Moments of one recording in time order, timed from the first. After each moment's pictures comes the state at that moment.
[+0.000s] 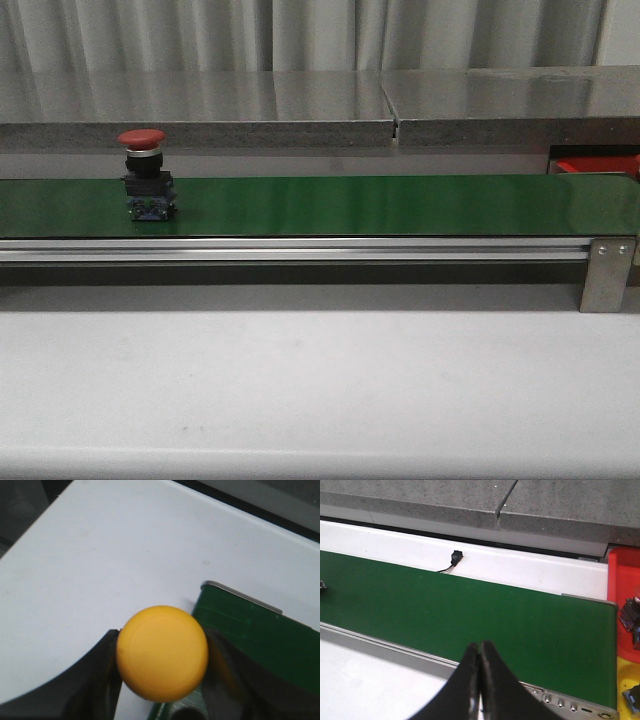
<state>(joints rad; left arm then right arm) 0.40 1.71 -1.25 -0.39 0.42 0.21 -0.08 0.89 -0.67 0.93 0.43 -0.88</state>
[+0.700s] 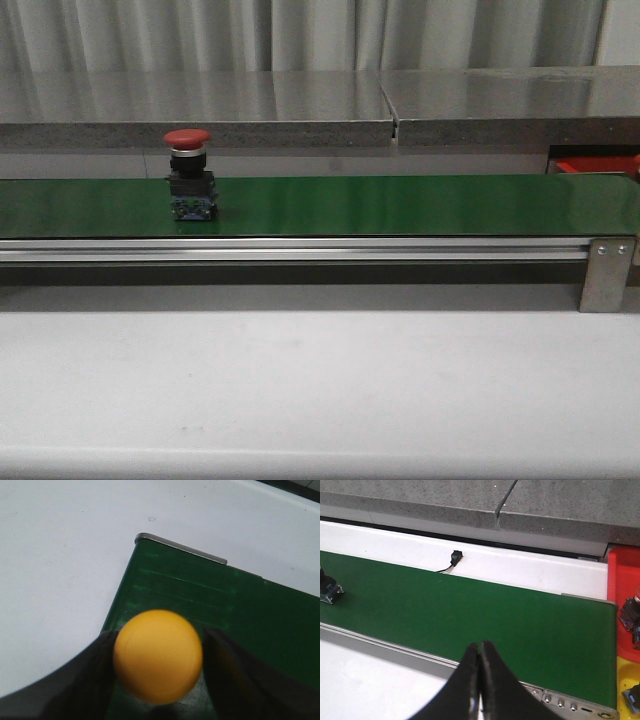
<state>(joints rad) 0.27 1.72 -1.18 -0.39 0.40 0.21 -0.08 0.89 -0.67 0.93 0.43 -0.88</state>
